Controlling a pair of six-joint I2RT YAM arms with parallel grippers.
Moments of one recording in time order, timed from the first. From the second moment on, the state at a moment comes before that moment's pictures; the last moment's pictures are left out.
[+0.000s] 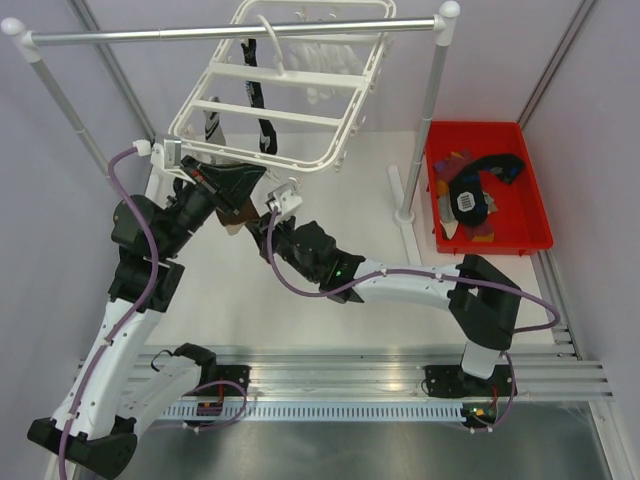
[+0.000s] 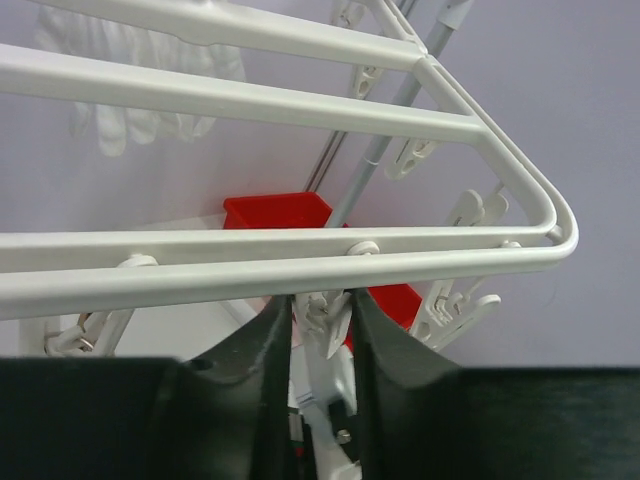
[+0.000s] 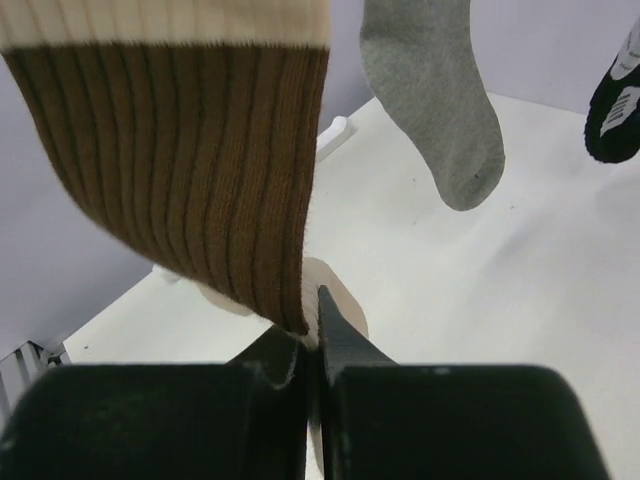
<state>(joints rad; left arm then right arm) -0.34 0.84 1.08 0.05 0.33 -0.54 1.13 1.79 1.23 0.60 0.32 0.23</state>
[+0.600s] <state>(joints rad) -0.34 0.81 1.15 -0.15 0.43 -0.51 1.14 1.56 1.13 0.43 0.37 0.22</state>
